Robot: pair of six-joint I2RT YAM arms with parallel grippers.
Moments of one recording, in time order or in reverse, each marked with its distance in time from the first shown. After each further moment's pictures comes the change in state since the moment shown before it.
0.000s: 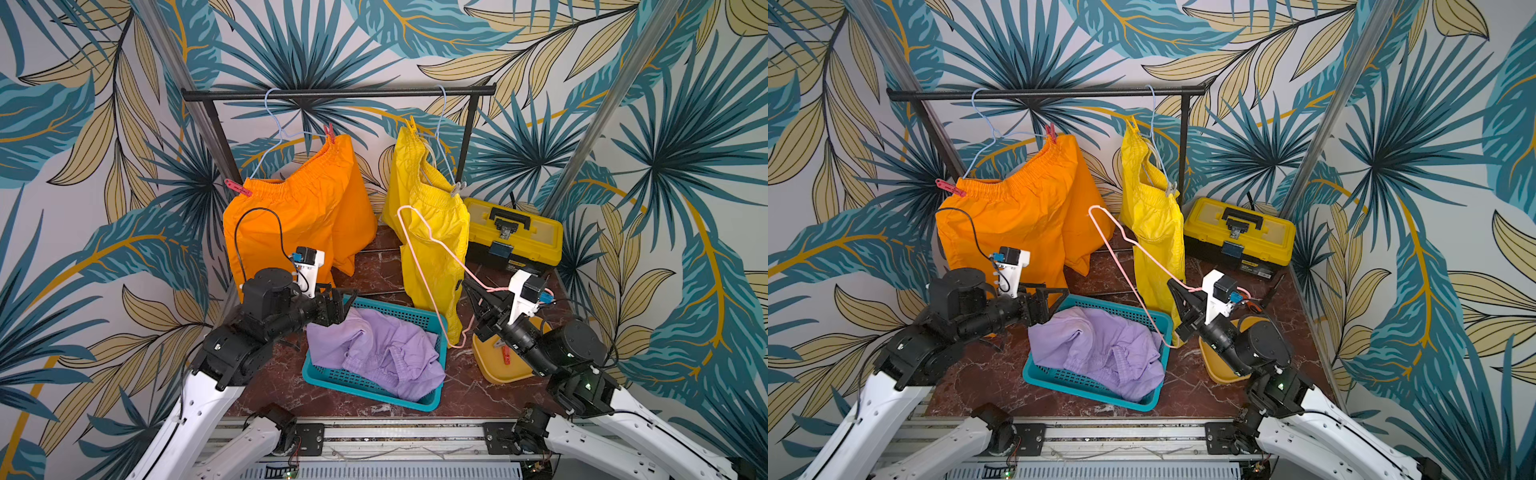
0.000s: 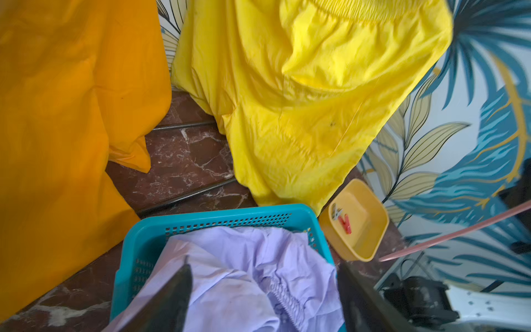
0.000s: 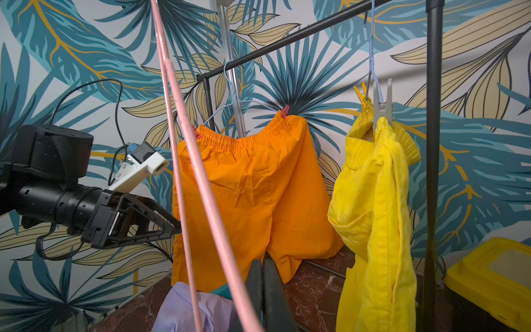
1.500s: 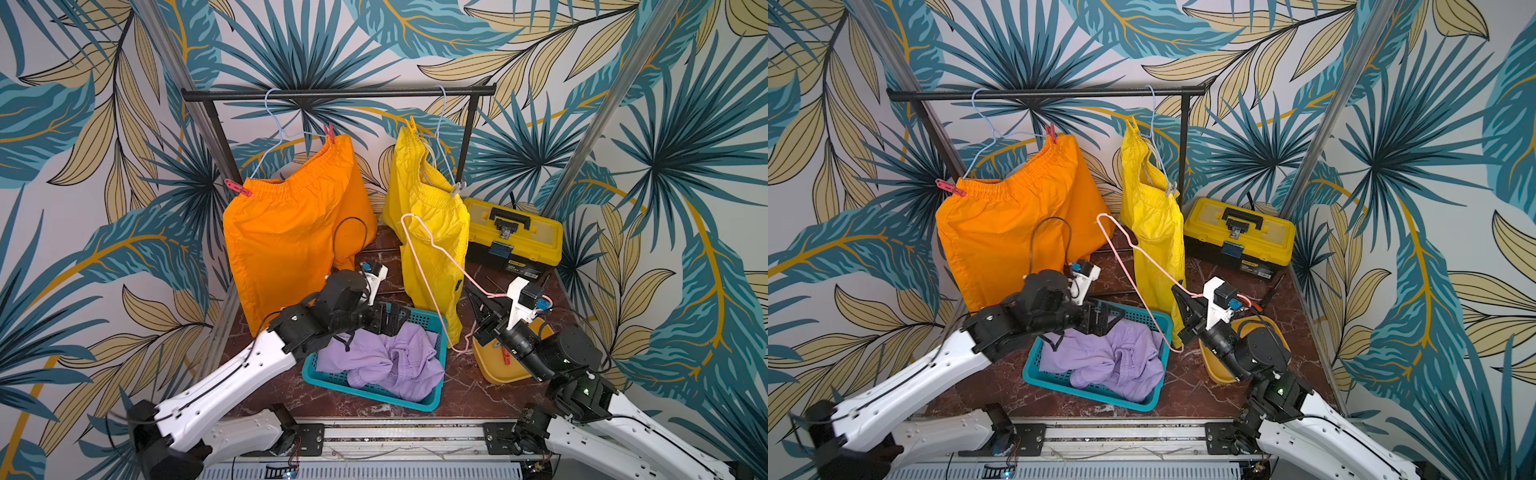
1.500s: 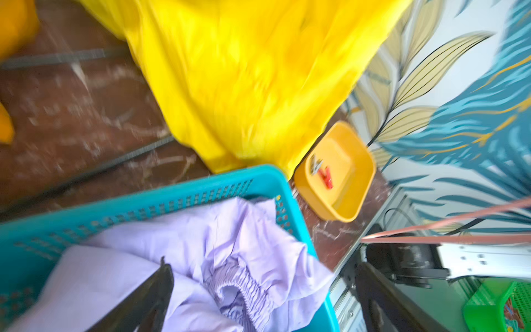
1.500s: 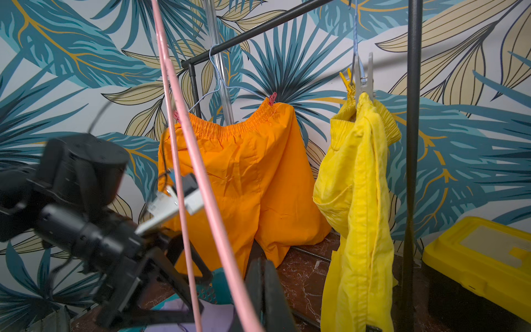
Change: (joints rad) left arm -0.325 0.135 0.022 0.152 -0.123 -0.059; right arm 0.000 -0.046 -0.064 -0.021 0.039 -0.012
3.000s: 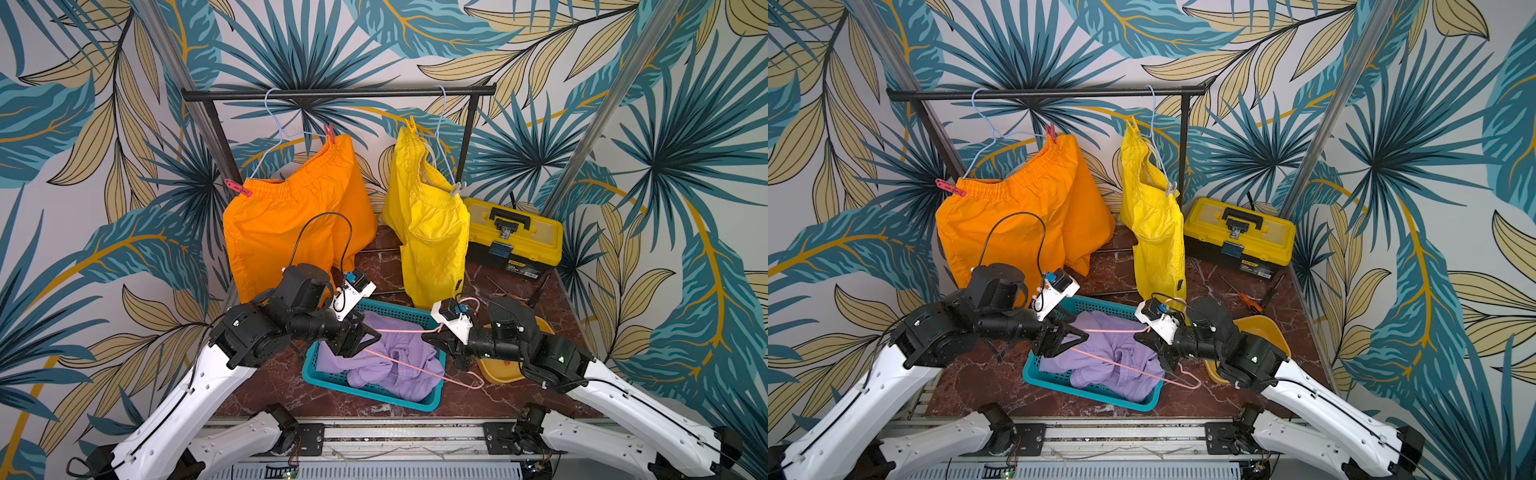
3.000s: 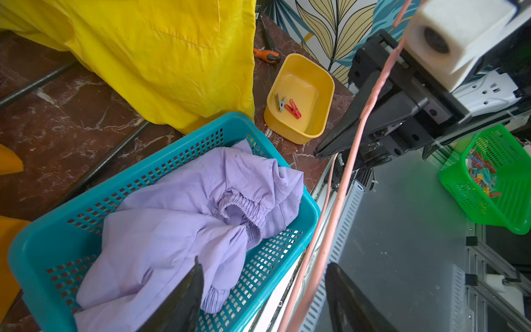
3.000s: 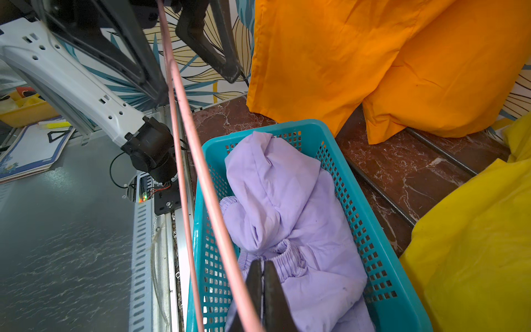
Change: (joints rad) left arm 0.108 -0.011 0.196 -0.484 0.330 0.399; right arm 0.000 0.296 0.222 -0.569 -0.506 -0.157
